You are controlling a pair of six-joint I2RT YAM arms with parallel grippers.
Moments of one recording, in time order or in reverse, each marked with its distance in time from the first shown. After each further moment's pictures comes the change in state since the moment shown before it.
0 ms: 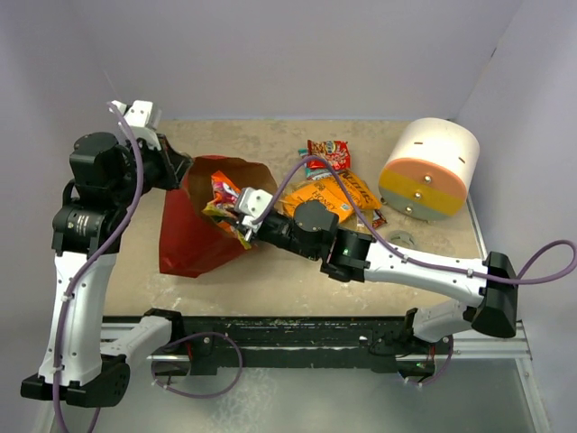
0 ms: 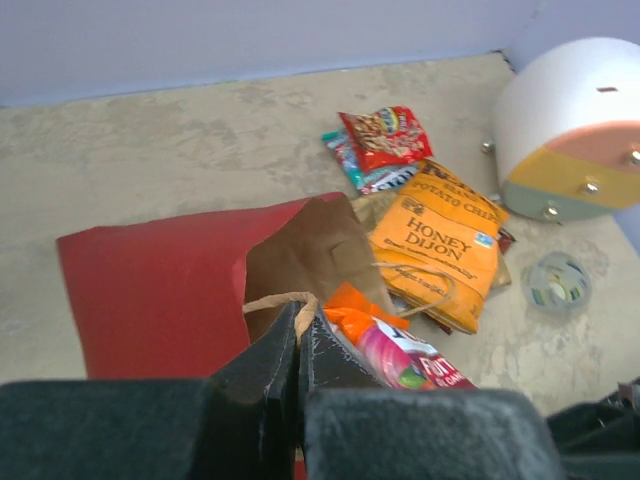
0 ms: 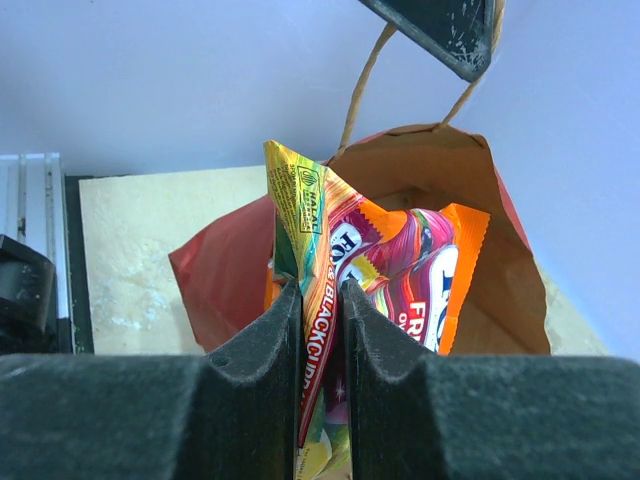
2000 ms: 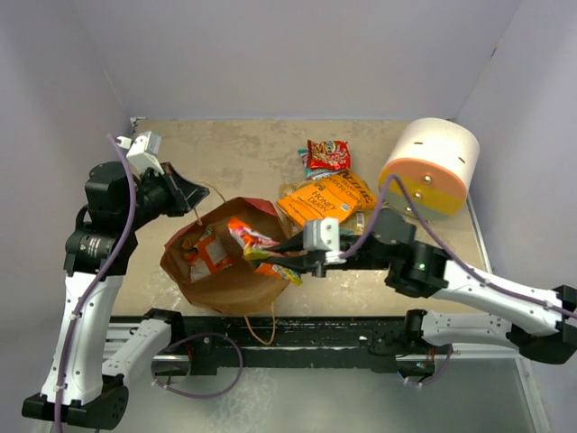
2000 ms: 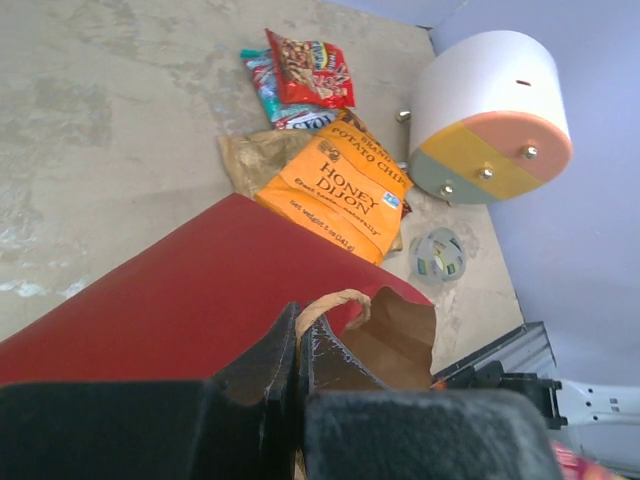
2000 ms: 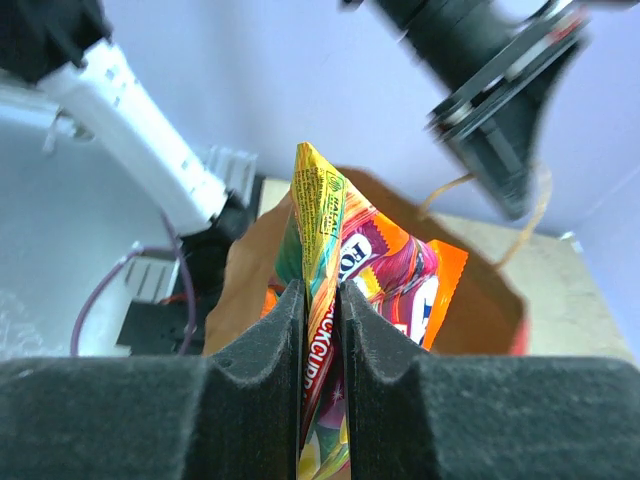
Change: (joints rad) left arm -0.005 -0.150 -0.263 0.050 0.150 -0.330; right arm -0.009 -0.373 -0.148 -0.234 -0.439 0.011
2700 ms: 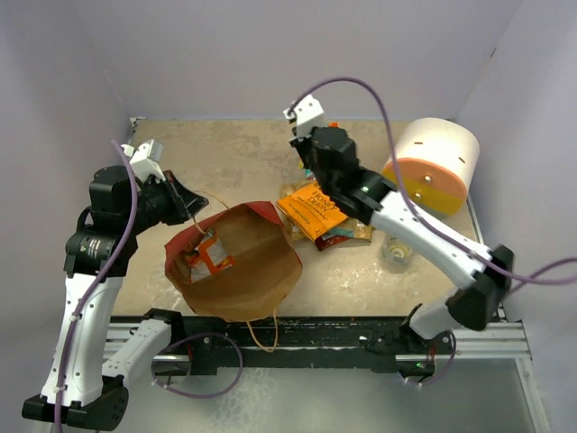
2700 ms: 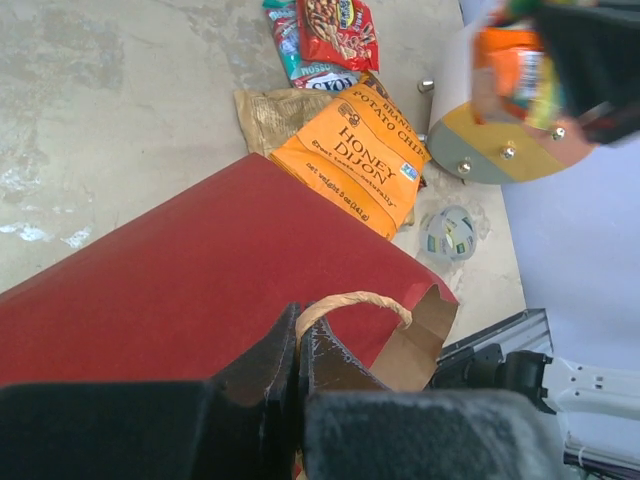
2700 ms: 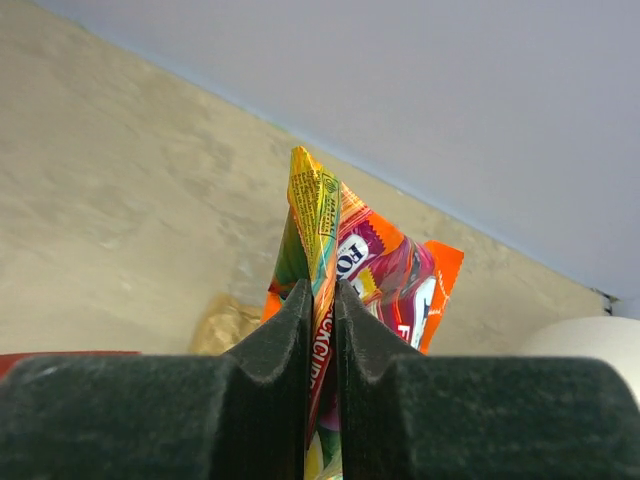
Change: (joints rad) left arm 0.000 -0.004 -0.008 -0.101 -0.034 -0.003; right arm -0.352 0.419 0.448 -0.182 0.918 0.064
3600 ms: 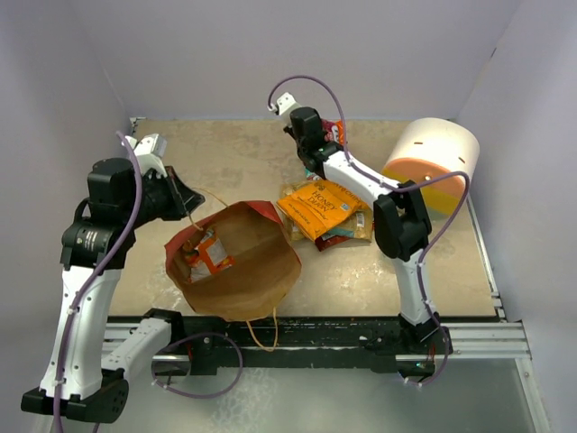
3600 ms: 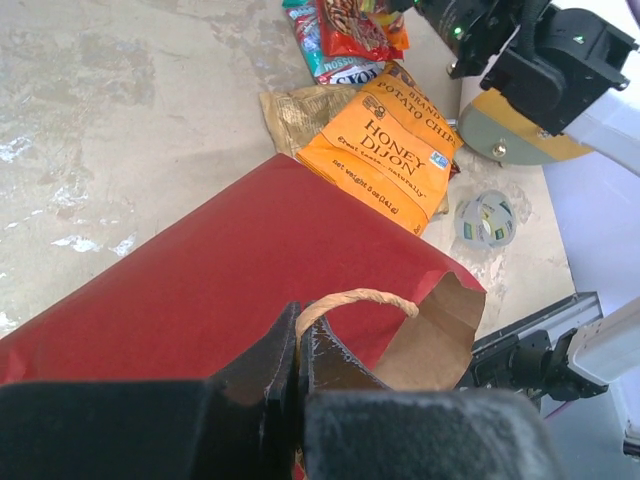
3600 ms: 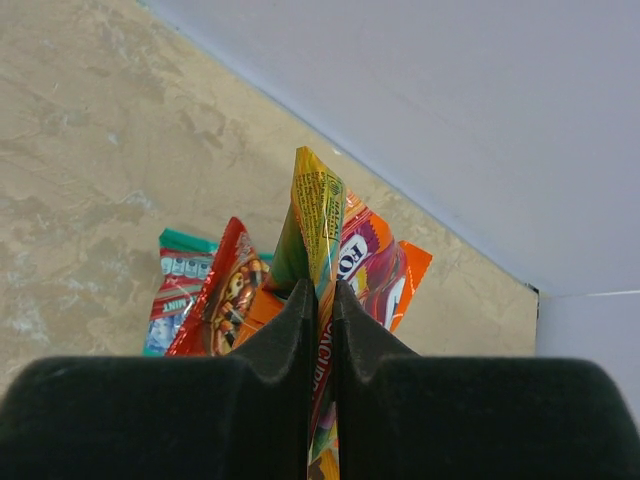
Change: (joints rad) left arm 0.000 0.039 0.077 -0.072 -0.020 0.114; right arm -0.271 0.720 0.349 0.133 -0.016 -0.293
